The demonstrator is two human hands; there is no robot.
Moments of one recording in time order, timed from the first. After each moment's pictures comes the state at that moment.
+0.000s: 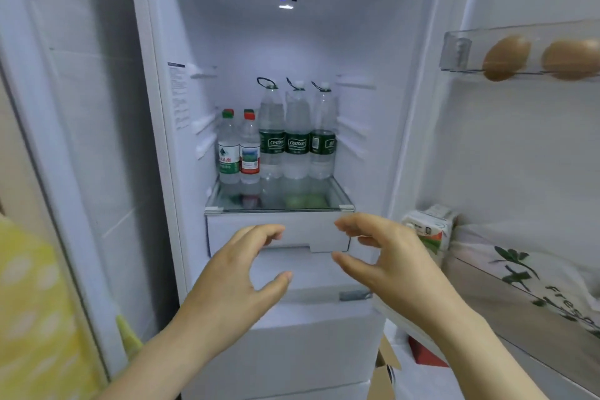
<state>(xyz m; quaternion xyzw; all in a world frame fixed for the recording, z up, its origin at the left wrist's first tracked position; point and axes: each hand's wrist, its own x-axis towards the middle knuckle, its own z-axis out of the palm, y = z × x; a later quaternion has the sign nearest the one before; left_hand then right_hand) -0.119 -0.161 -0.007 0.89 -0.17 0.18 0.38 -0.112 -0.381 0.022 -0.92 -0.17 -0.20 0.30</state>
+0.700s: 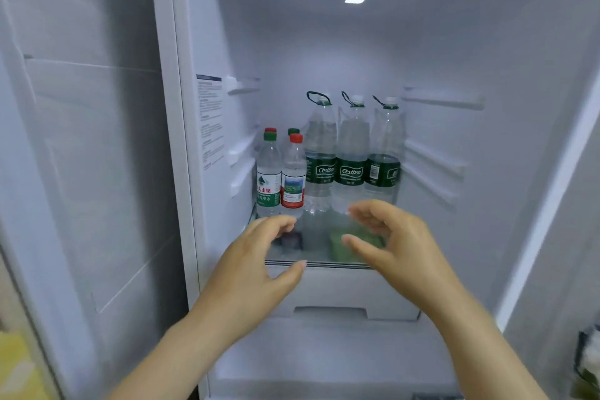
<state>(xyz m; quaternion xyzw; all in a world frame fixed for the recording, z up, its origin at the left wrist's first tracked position) 0.054 -0.098 0.010 0.89 -0.14 0.24 0.37 0.088 -0.305 0.039 -0.89 -0.21 -0.20 0.36</state>
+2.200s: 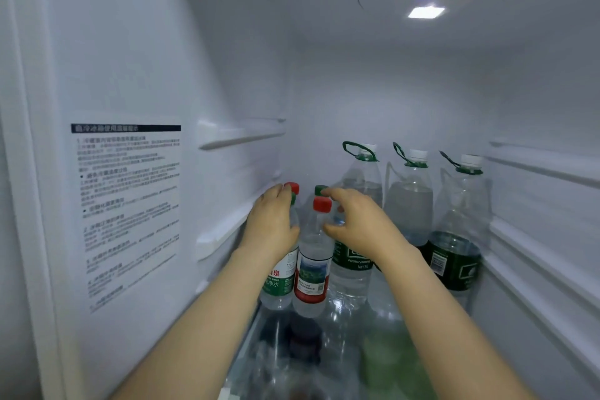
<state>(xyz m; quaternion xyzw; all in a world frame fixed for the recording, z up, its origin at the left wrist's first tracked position) 0.356 -0.071 0.070 0.93 0.02 0.31 0.18 0.394 -0.228 0.096 -0.89 -0.34 -0.20 0.22</state>
